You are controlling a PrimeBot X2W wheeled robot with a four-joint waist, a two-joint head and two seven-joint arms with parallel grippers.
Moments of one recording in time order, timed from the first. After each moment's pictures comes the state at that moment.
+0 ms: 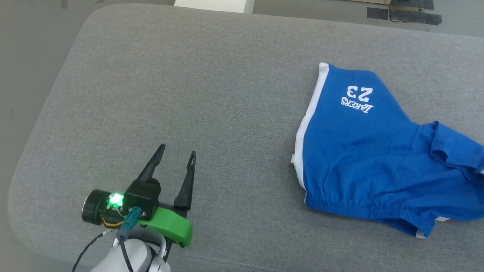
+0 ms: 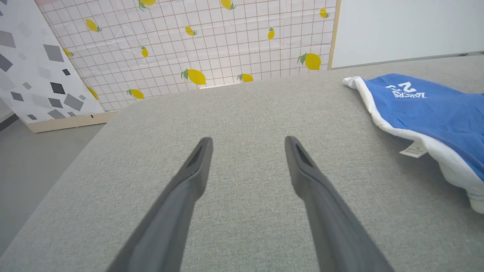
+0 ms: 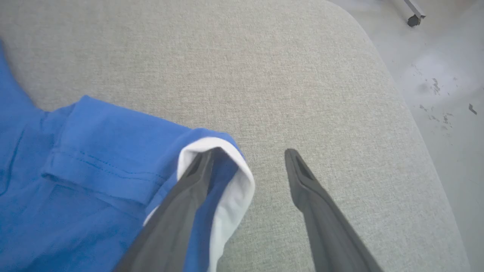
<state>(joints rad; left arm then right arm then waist) -0.27 0.49 -0.69 0.01 -0.49 0.32 -0.26 -0.33 -0.27 -0.54 0.36 -0.06 0.13 0.42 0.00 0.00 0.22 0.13</state>
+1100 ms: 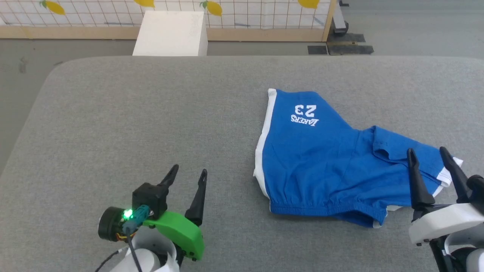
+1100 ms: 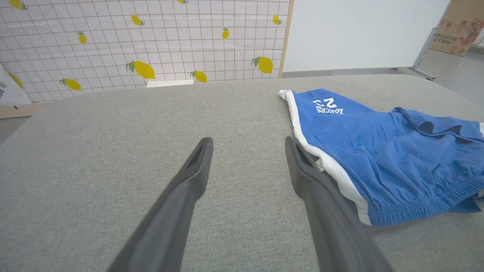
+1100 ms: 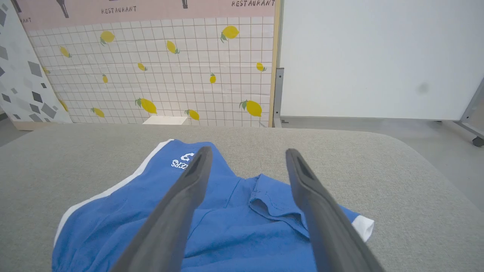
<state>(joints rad) -0.22 0.45 -0.70 -0.02 -0.61 0.32 -0.13 0.01 -0.10 -0.14 -0.11 0.14 0.13 0.03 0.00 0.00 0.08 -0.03</state>
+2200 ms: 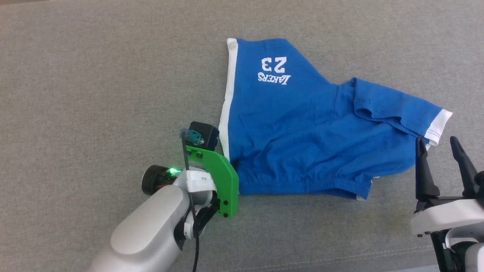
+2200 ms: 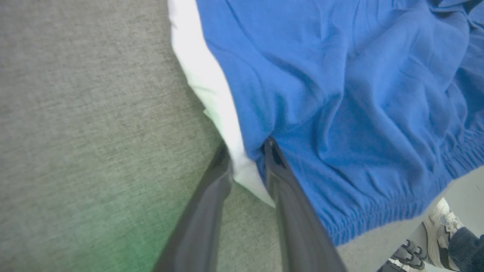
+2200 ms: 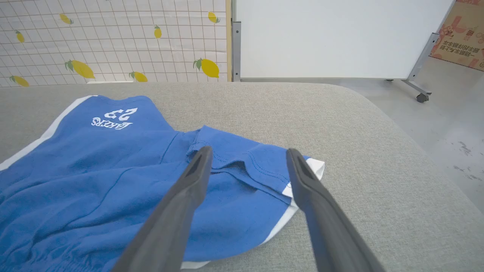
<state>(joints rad) -0.55 0.31 -0.80 0.18 -0.80 0.23 0.44 -0.02 -0.06 -0.19 -0.11 0.08 0.13 -0.04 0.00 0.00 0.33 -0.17</state>
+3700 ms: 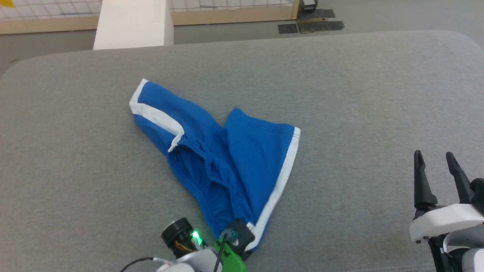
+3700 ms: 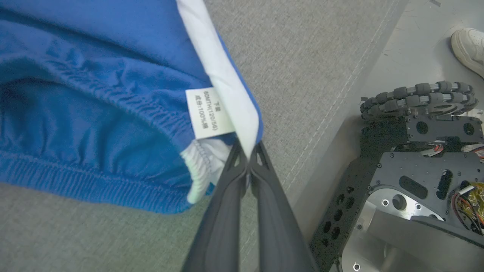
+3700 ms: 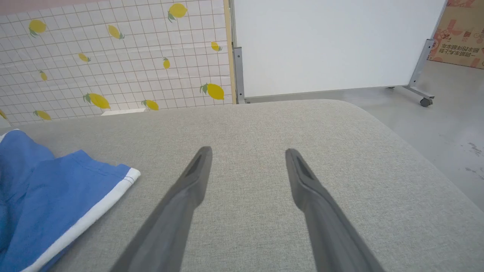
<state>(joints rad) -0.43 0.46 -1.14 0.11 -0.58 -0.02 0.33 -0.02 -0.05 -0.21 0.00 0.11 0.13 -0.04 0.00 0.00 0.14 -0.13</state>
